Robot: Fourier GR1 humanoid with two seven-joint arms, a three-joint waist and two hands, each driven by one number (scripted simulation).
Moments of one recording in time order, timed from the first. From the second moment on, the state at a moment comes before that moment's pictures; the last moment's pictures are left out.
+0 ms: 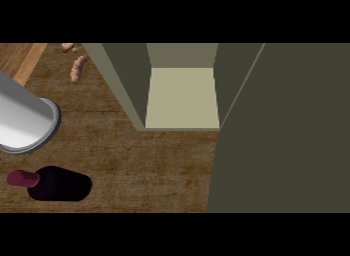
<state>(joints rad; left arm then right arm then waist) 0.36 0.08 0.37 -2.17 0.55 -0.22 0.33 -0.02 -0.12 0.16 -2.50 -0.04 0.01 0.61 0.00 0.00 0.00</state>
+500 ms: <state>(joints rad) 0.32 0.05 0.41 -1.98 0.45 -0.29 0.16 -0.04 -0.10 0.16 -2.49 -0.05 0.01 0.62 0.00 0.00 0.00</state>
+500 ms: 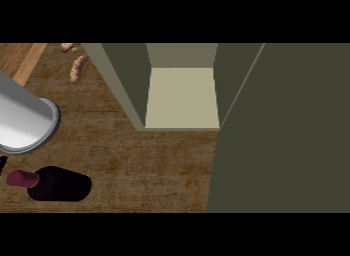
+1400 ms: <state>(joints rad) 0.24 0.06 0.42 -1.60 0.33 -0.42 -0.10 -0.06 -0.10 0.16 -2.50 -0.04 0.00 0.65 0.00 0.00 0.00</state>
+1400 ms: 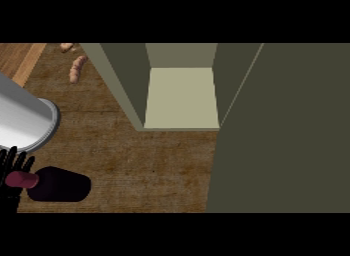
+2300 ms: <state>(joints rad) 0.16 0.10 0.42 -1.30 0.24 -0.46 -0.31 -0.10 -0.10 0.15 -2.50 -0.05 0.01 0.68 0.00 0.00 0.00</state>
